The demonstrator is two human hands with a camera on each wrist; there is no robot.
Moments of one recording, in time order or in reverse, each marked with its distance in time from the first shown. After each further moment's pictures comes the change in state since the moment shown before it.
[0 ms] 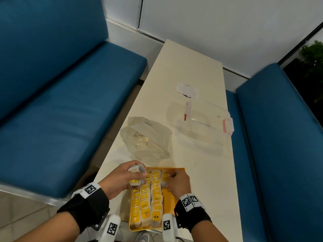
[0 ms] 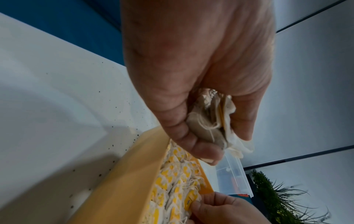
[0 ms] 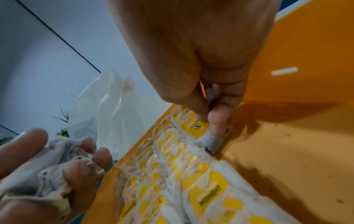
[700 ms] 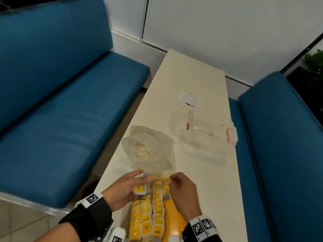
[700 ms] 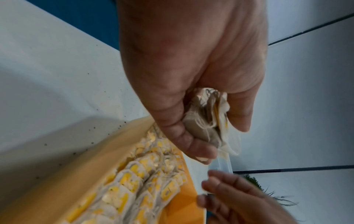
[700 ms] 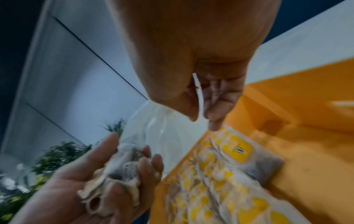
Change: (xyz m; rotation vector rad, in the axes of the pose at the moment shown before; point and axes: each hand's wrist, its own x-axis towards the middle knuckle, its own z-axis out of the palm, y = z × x) left_hand 0.002 0.014 0.014 -0.158 -0.014 -0.087; right_hand -0.028 -0.018 -0.026 0.111 0.091 -0.307
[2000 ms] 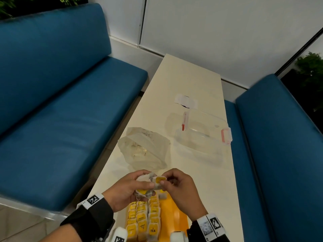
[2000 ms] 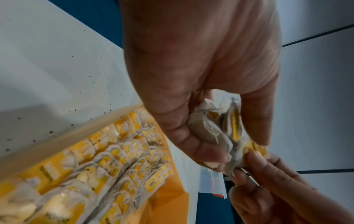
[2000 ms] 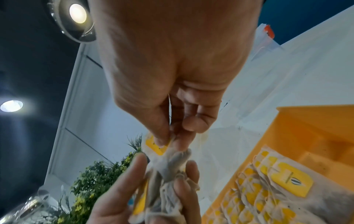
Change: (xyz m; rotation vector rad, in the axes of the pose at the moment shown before) left_hand -0.001 -0.005 0.015 0.027 -0.147 0.063; right_hand -0.013 -0.022 -0.029 0.283 -0.170 -0.210
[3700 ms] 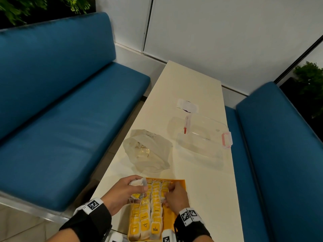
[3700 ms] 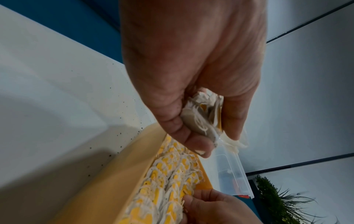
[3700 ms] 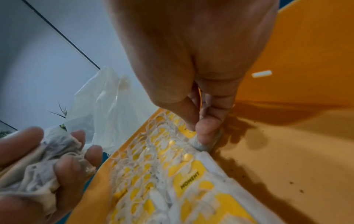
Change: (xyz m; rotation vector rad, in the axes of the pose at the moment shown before) left_hand -0.016 -0.021 -0.017 0.122 0.265 0.022; right_hand 0.028 0.107 0.040 -0.277 0.075 0.518
